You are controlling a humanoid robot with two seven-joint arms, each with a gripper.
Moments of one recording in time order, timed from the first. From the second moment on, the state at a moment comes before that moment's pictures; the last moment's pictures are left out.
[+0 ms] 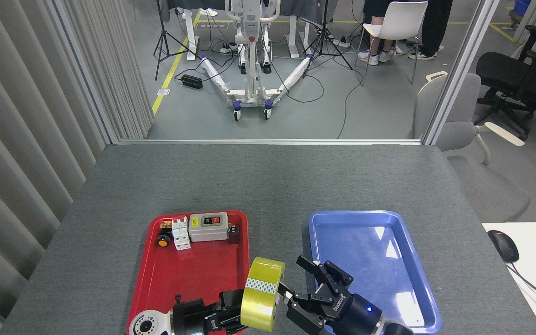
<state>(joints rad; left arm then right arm) -0.12 0.04 -0.17 -1.45 0.09 -0.10 -1.15 -0.02 0.03 0.10 -1.56 1.04 -0.79 0.26</state>
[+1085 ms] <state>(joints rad) -0.12 0.04 -0.15 -1.43 0.09 -0.12 -1.20 -0.07 0.02 0.17 -1.50 1.04 -0.78 0.26</state>
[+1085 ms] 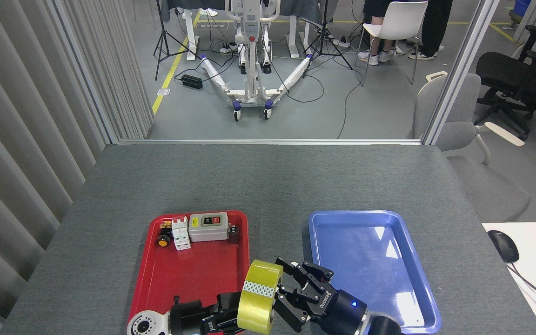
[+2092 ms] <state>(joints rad) -0.13 0.04 -0.13 -1.41 0.09 -0.16 -1.20 -0.06 0.02 0.18 -1.50 1.04 -0.79 0.26</state>
